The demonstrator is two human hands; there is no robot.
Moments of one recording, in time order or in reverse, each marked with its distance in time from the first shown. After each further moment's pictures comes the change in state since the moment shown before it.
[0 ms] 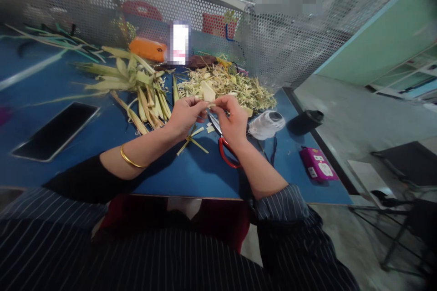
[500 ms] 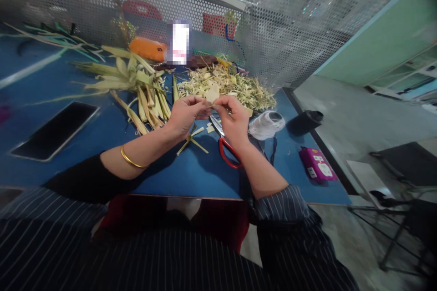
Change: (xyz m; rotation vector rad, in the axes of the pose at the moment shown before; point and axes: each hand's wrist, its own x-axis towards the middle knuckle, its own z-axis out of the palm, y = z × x) left_hand 0.000 -0.001 -0.002 -0.137 -0.042 -0.008; right_hand 0.003 -0.005 -0.003 0.049 0.015 0.028
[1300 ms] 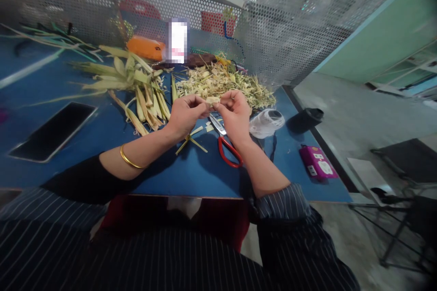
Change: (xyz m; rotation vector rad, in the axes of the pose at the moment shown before) left_hand -0.002 -0.003 0.002 0.182 0.021 0.131; right_hand 0.003 0.007 0.005 0.216 0.069 0.252
